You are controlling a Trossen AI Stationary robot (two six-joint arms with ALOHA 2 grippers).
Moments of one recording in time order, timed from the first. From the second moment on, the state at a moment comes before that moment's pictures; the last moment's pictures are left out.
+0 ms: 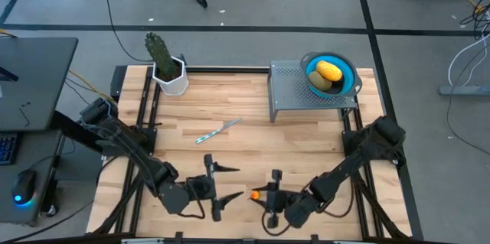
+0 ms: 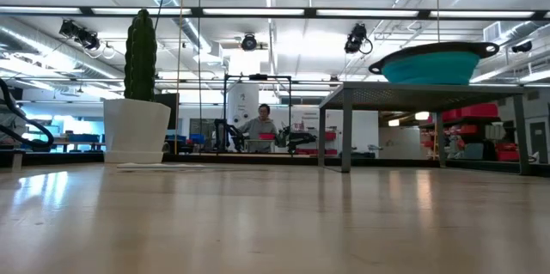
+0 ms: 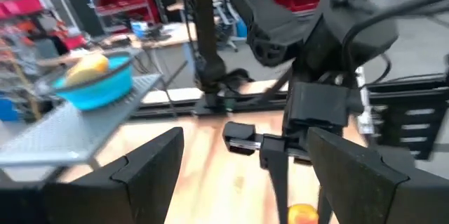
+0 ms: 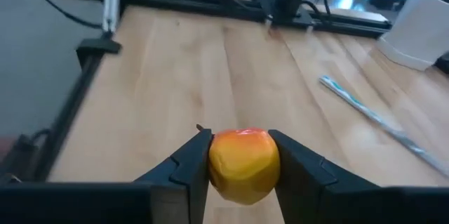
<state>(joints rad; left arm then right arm) -0.73 1.59 1.19 0.20 -0.97 -0.03 0.71 1.86 1.14 0.15 0.78 0.26</state>
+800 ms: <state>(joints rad) -0.58 1.43 1.19 -0.09 -1.10 0.14 0.29 1.47 1.06 -0.66 0.67 -0.03</state>
